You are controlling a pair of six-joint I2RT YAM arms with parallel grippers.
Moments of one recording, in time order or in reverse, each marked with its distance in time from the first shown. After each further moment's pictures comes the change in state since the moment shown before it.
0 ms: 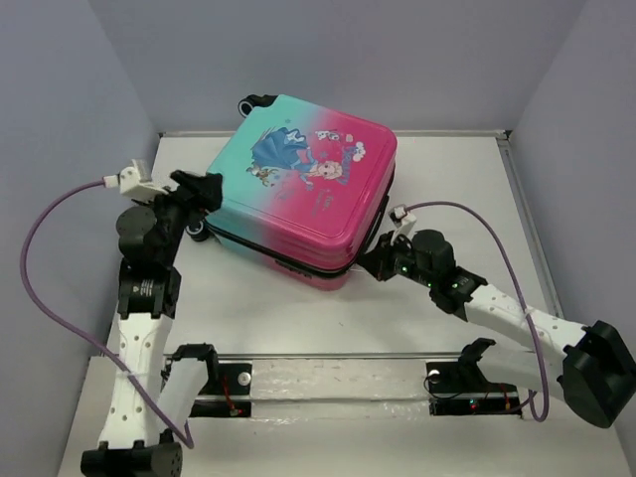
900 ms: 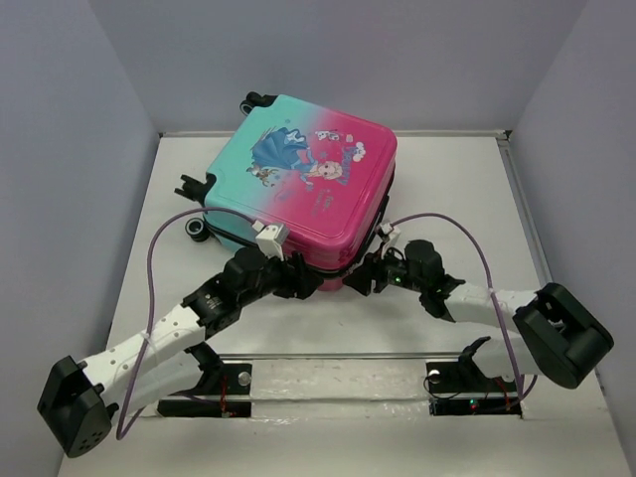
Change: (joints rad) left arm -0.875 0.068 -0.380 0.027 -0.043 0.018; right arm -0.051 0.237 -0.146 0.401 -0.219 -0.057
